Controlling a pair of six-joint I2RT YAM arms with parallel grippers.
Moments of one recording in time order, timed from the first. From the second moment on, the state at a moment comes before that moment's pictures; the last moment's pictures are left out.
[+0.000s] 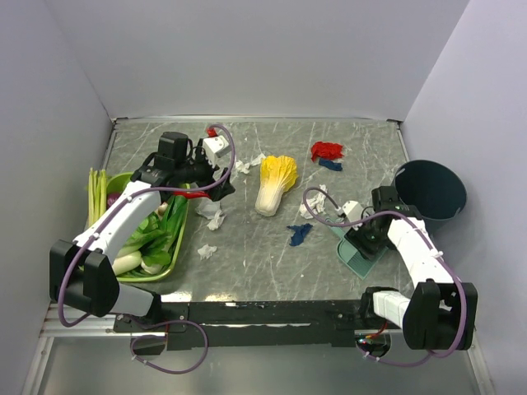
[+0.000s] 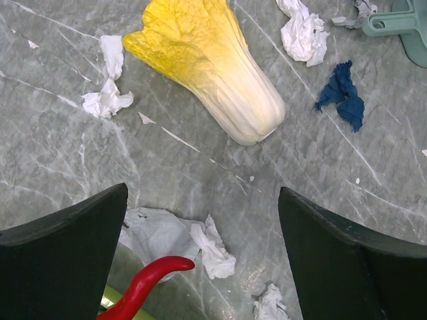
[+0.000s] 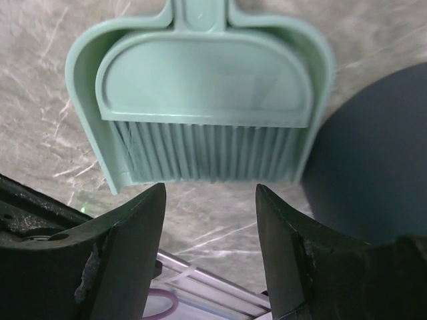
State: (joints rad) left arm -0.33 1.38 1.14 -0.36 0.57 0.34; right arm -0.04 1.12 0.73 -0.95 -0.12 -0.85
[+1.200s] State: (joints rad) left arm -0.36 1.40 1.16 -0.33 0.57 0.29; right arm -0.04 0.85 0.70 -0.99 -0.15 -0.93
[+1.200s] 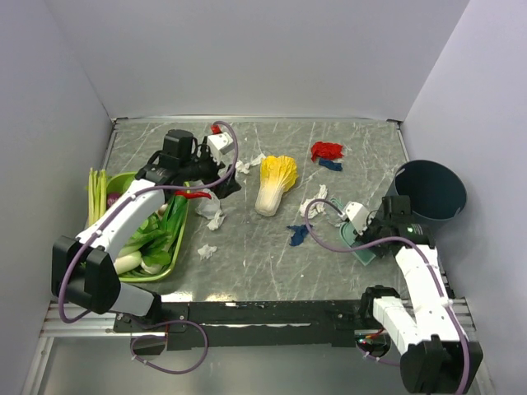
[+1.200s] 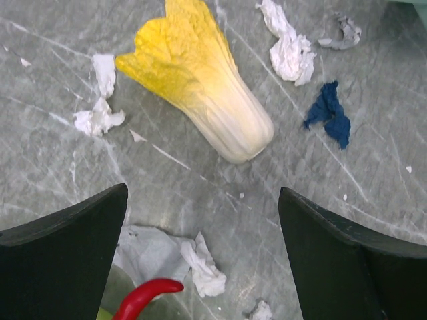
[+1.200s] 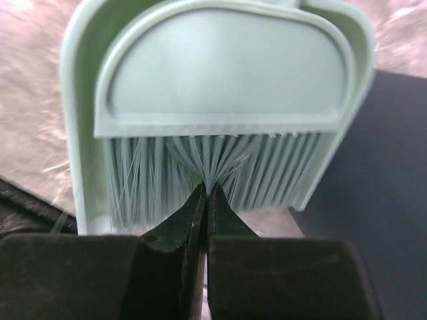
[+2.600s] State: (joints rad) left arm -0.44 1.45 1.18 -0.33 0.60 0.30; right arm -0.01 0.86 1.01 -1.39 -0.39 -0.95
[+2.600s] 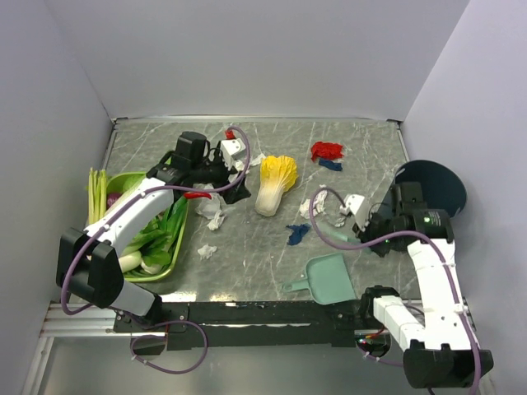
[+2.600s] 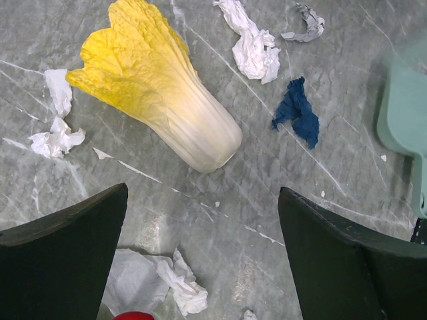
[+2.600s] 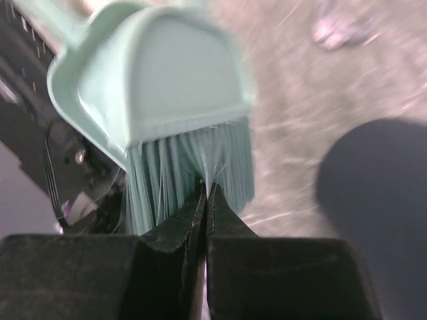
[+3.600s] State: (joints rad) left arm -0.54 1.46 1.32 -0.45 0.83 0.87; right arm 0.30 1.42 1.52 -1.25 -0.74 -0.73
